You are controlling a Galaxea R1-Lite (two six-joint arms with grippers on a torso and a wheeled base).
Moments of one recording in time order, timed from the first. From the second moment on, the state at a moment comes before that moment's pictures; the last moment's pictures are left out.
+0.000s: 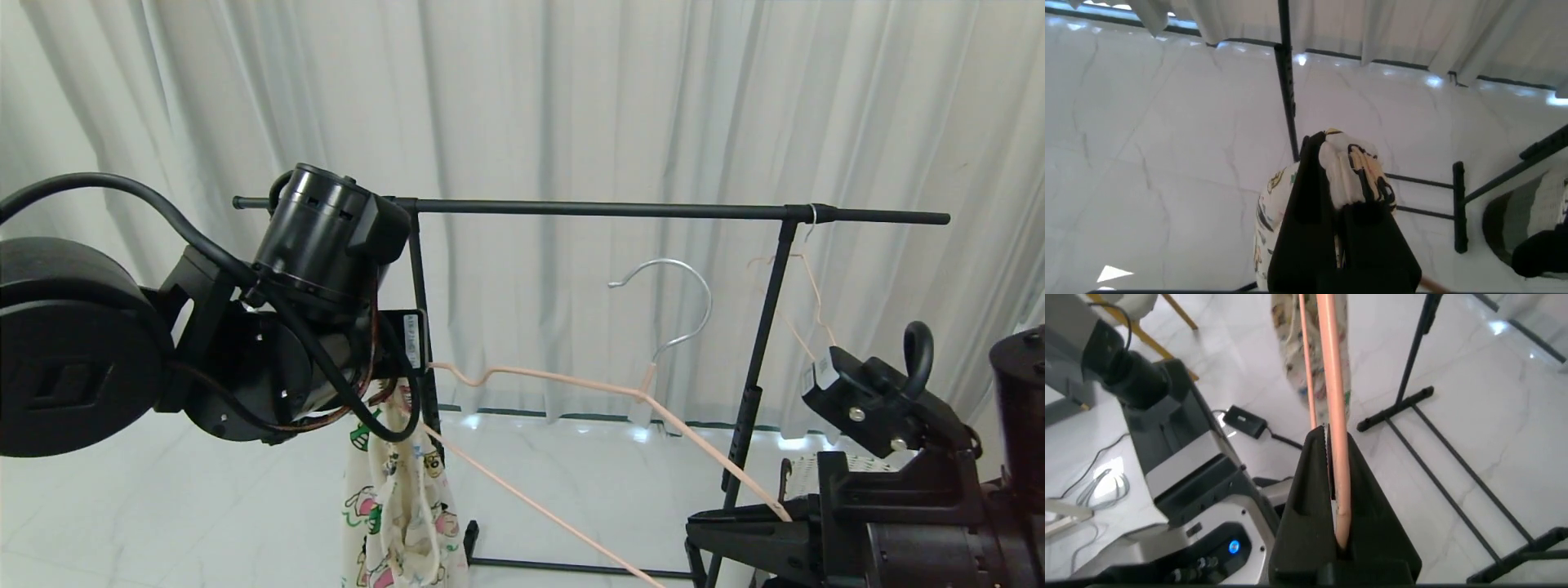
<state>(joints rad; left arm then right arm) -0.63 1.61 -1.17 0.26 0.60 -0.39 0.92 1.33 -0.66 -0.19 0.26 0.19</state>
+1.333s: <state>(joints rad) -0.81 1.60 -1.26 0.26 0.62 -0.40 0.93 1.50 -0.77 -0.27 0.20 0.24</state>
